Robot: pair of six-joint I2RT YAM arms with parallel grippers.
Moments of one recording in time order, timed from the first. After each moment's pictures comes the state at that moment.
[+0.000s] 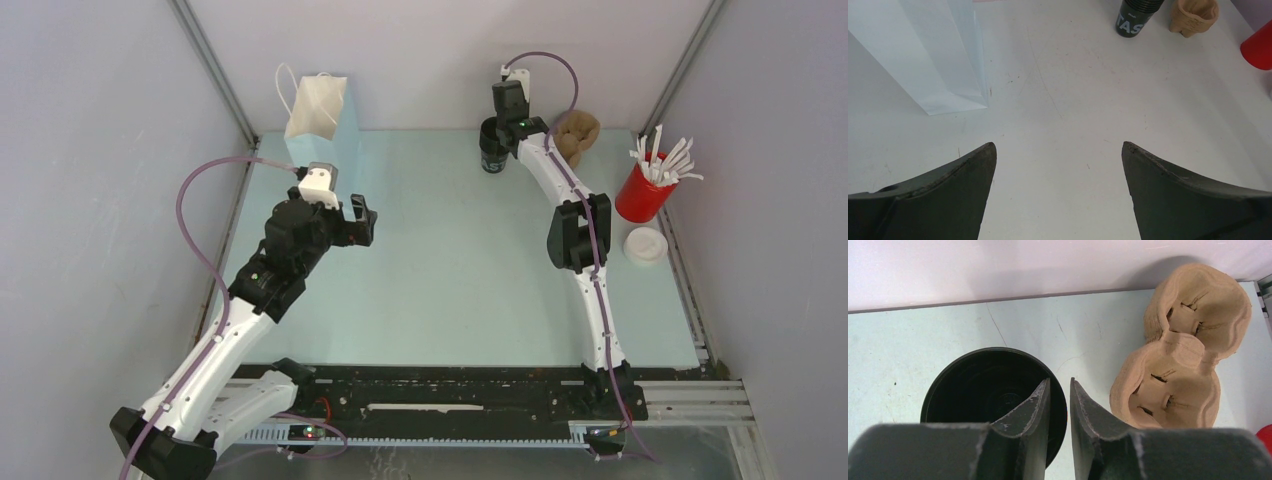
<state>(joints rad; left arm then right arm) -0.46 0.88 0.90 -0.30 -0.15 -0.18 0.31 2.50 2.43 -0.48 0.48 0.12</state>
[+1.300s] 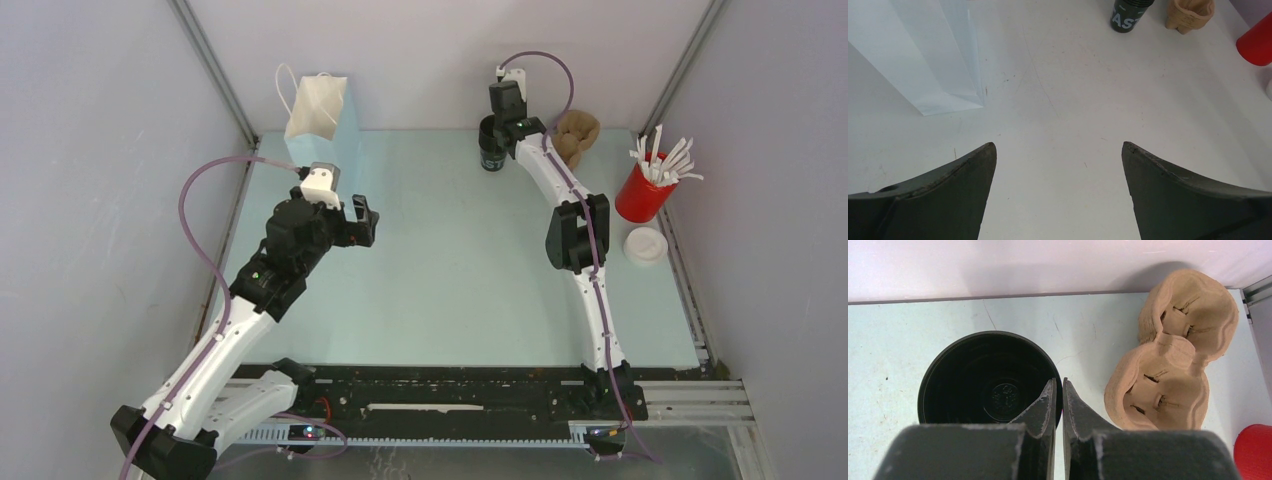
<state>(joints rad) -0.46 0.89 0.90 -0.30 -0.13 -0.18 0.32 2.50 2.43 -0.48 0.51 0.07</state>
